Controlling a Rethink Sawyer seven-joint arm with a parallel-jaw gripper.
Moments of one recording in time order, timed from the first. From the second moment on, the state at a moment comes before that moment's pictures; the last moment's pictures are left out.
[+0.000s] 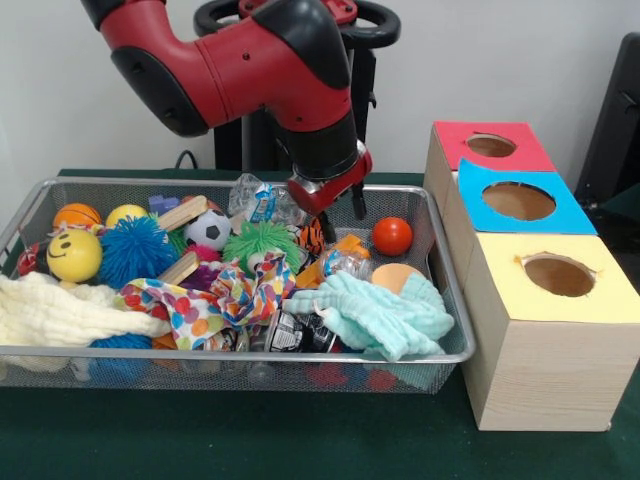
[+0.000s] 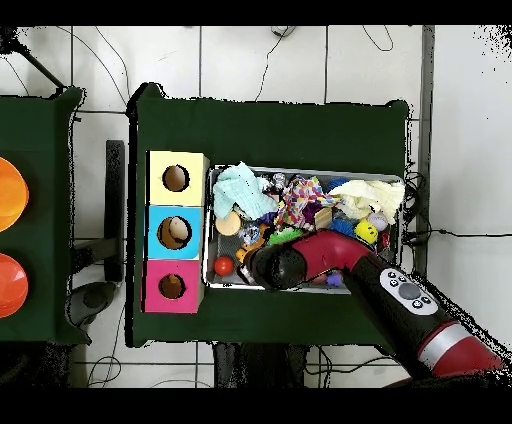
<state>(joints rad) -0.83 -0.41 0.71 1.88 -0.79 0.67 1.38</state>
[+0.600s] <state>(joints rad) -0.88 -0.41 0.71 1.88 -0.79 0.67 1.38</state>
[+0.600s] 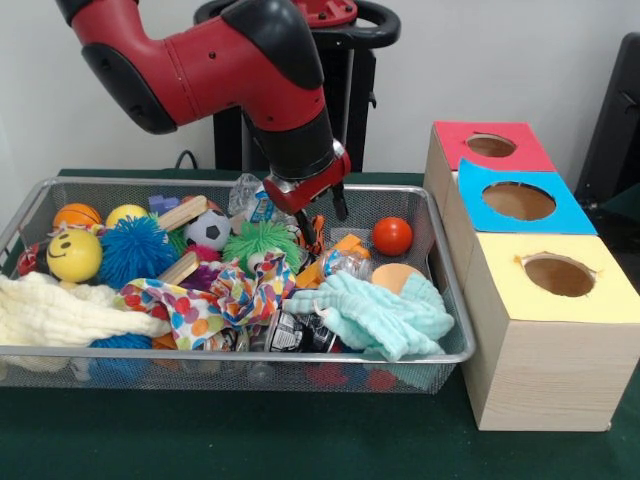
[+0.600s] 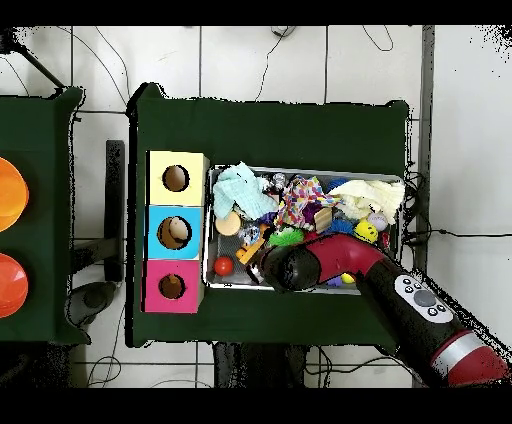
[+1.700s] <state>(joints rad) -0.84 -0.42 0.71 1.88 -0.84 0.67 1.38</state>
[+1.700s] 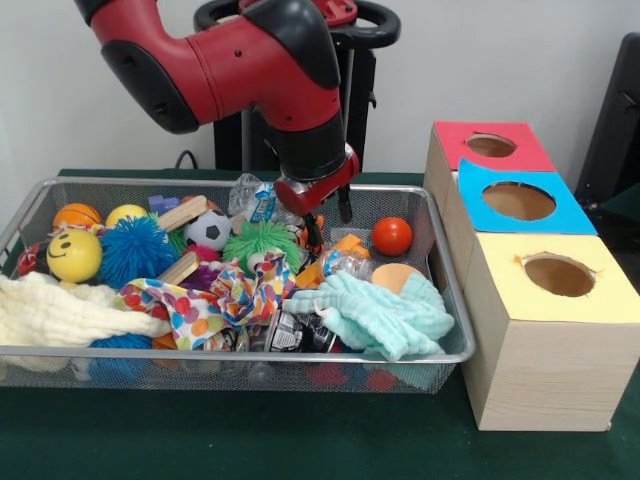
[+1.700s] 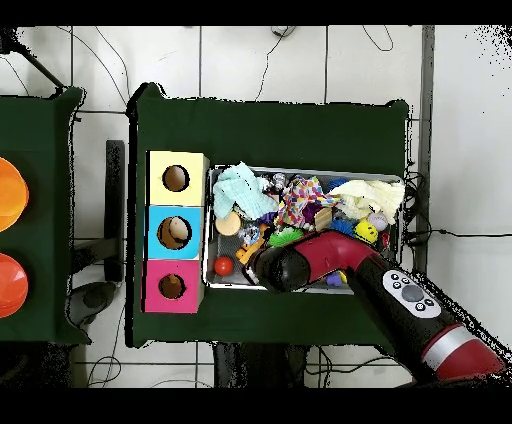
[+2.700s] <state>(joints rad) -0.91 -0.42 0.72 1.88 -0.85 0.67 1.38</state>
